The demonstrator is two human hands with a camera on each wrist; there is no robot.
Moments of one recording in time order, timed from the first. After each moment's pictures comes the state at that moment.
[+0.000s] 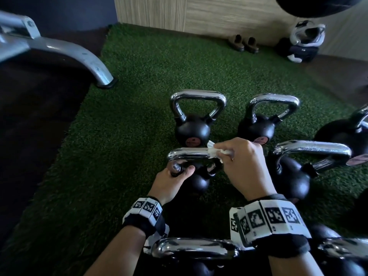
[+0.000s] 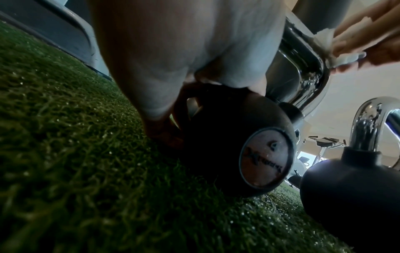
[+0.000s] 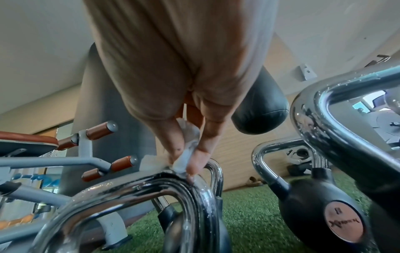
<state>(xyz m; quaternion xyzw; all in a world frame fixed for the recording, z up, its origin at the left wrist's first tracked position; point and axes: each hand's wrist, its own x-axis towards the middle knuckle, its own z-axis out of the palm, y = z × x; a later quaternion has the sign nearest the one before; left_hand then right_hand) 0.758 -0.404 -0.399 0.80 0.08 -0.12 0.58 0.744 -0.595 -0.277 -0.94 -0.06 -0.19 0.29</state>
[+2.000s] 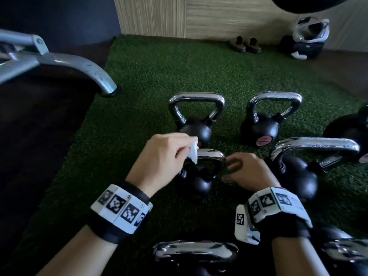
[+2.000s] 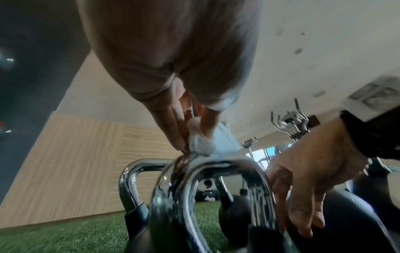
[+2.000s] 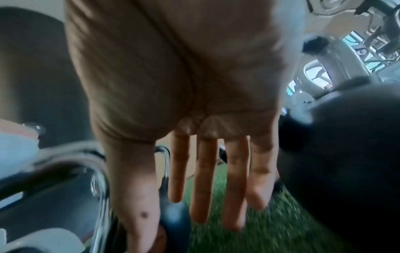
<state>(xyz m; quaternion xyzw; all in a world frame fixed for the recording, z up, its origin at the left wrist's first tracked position) 0.751 -0.391 -0.274 0.89 -0.26 0.20 0.32 0.766 -0.642 -0.319 -0.93 0.07 0.10 0.34</state>
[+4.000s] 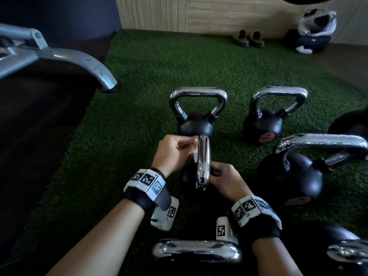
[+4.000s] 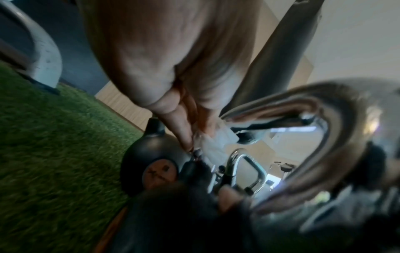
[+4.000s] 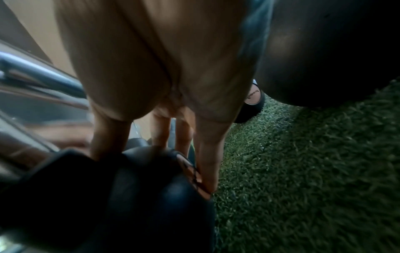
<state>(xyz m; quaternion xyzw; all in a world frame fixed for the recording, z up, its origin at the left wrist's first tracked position) 0.813 -0.409 -0.355 0.80 -0.04 0.01 0.60 0.774 -0.604 -0.401 -0.85 0.00 0.13 0.51</state>
